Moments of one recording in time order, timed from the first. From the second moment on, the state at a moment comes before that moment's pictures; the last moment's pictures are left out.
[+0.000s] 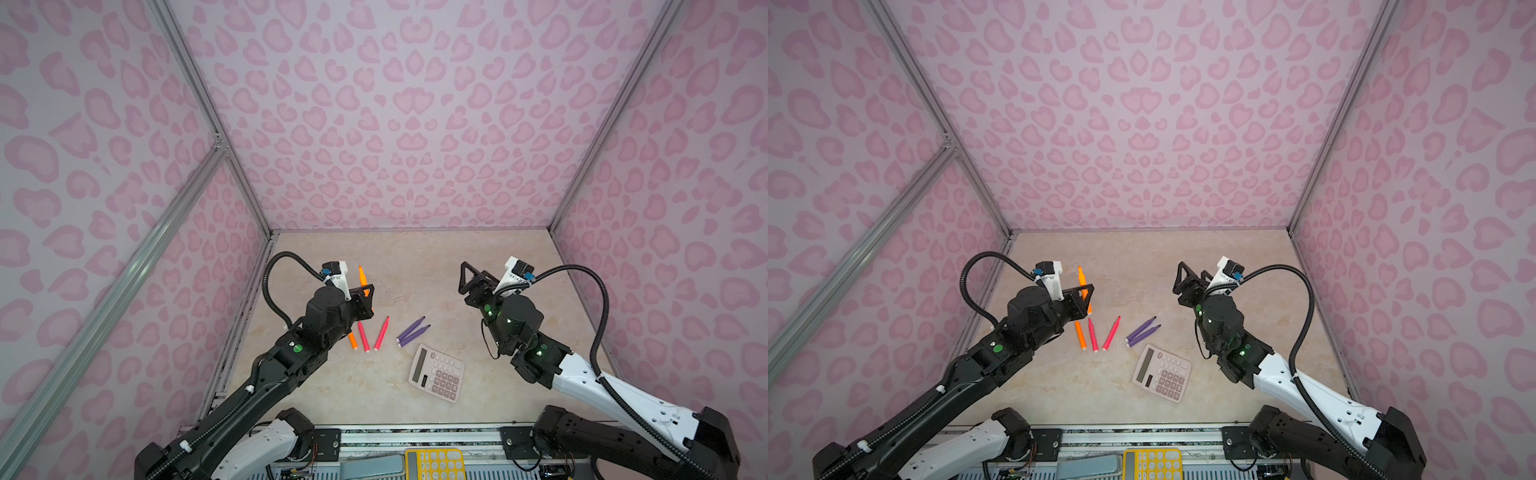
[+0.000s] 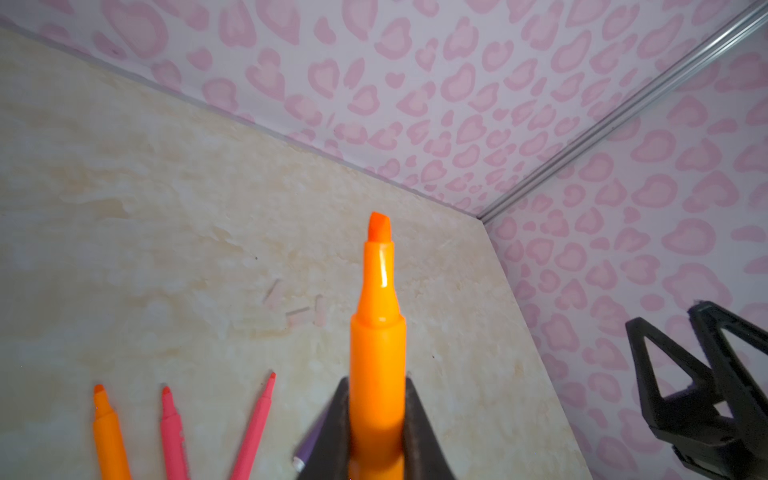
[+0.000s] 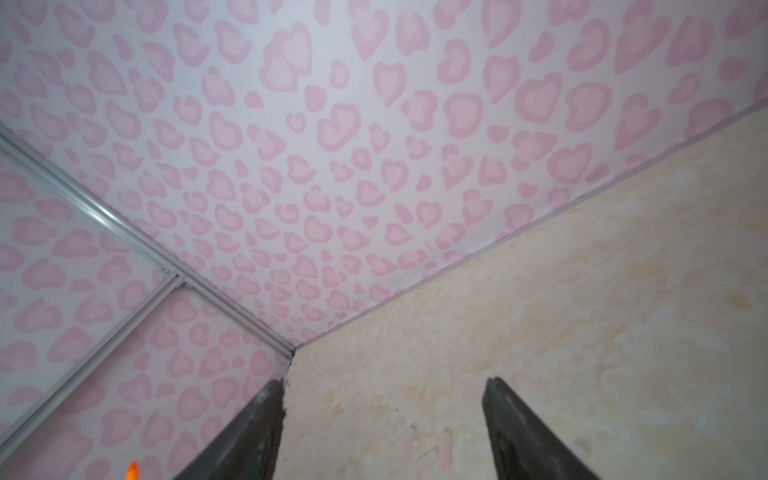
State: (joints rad) left arm -0.62 0.91 0.79 -0.20 -0.17 -0.67; right arm 0.75 1.00 0.69 0.26 0.56 0.73
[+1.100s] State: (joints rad) left arm -0.47 1.05 0.61 -0.07 -0.34 -0.53; right arm 0.78 2.04 1.32 -0.09 0.33 0.73
